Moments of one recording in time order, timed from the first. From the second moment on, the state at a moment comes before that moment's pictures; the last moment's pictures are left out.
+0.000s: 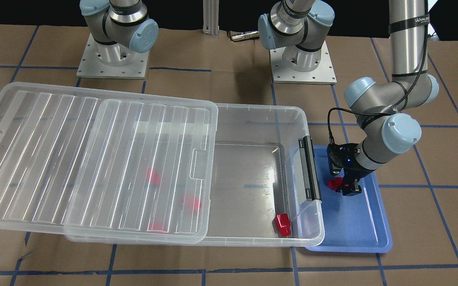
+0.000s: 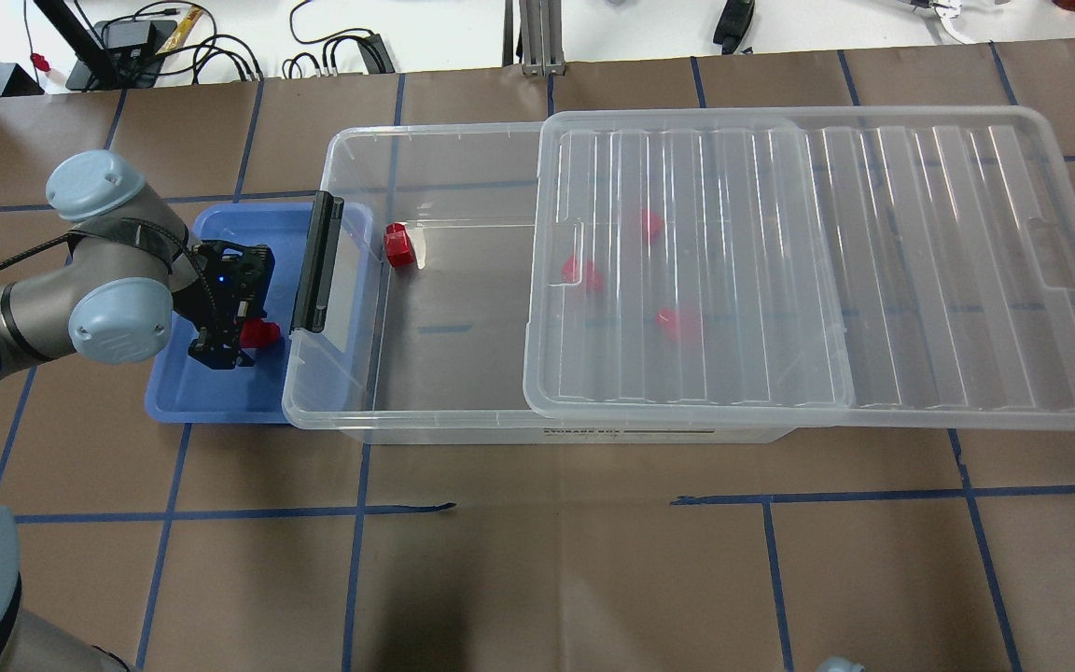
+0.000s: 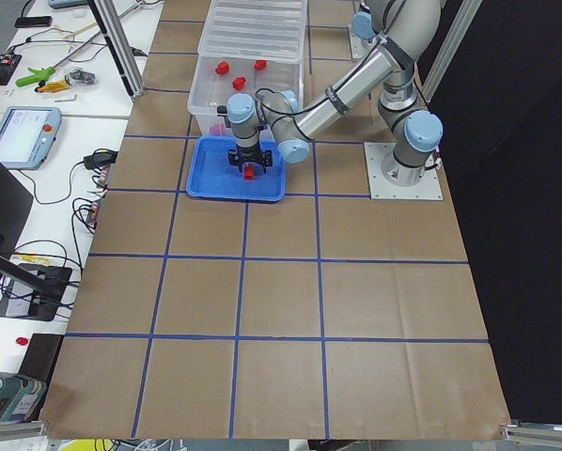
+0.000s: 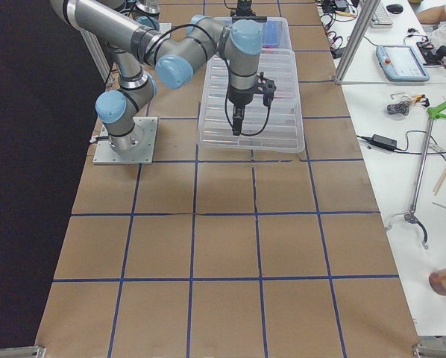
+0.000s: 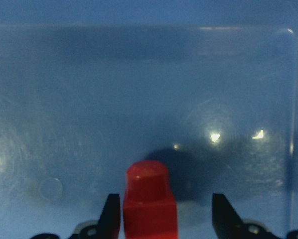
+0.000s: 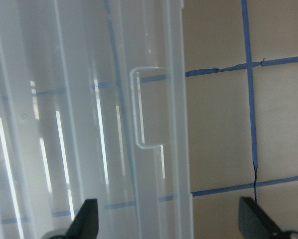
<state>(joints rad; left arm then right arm) -1.26 -1.94 -1.95 -0.87 1.55 1.93 1.06 -1.59 1.59 -1.56 -1.61 -0.36</state>
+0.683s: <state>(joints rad) -1.28 -1.87 -1.91 -0.95 1.56 1.92 1.43 -1.58 1.42 -1.40 -1.55 0.00</state>
